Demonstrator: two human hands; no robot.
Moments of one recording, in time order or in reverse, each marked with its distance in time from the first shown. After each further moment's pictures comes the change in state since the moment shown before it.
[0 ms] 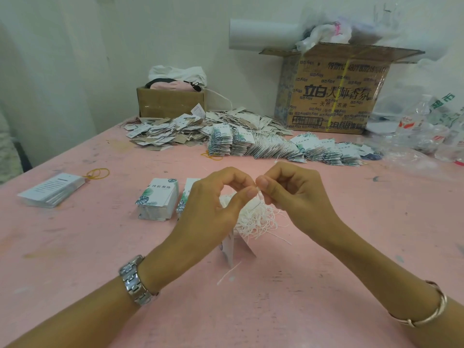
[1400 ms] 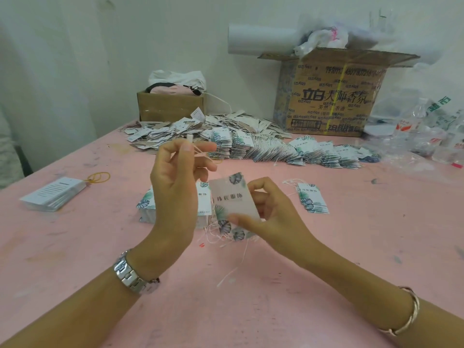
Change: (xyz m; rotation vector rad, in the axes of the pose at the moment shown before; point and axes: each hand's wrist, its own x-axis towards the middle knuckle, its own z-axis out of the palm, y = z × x) left_hand 0.020 -0.002 -0.015 -0.634 0.478 -0.034; right_hand -0.014 0.015 0.027 0.019 -0.094 0.206
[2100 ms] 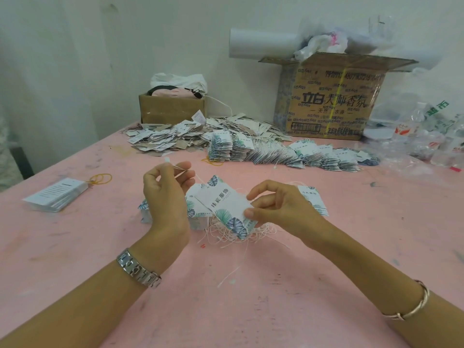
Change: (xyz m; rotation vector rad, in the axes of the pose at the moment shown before) left_hand 0.014 -0.025 -0.015 -0.102 0.433 -0.285; right_hand 0.017 0.002 -0.030 0.107 -0.071 0.180
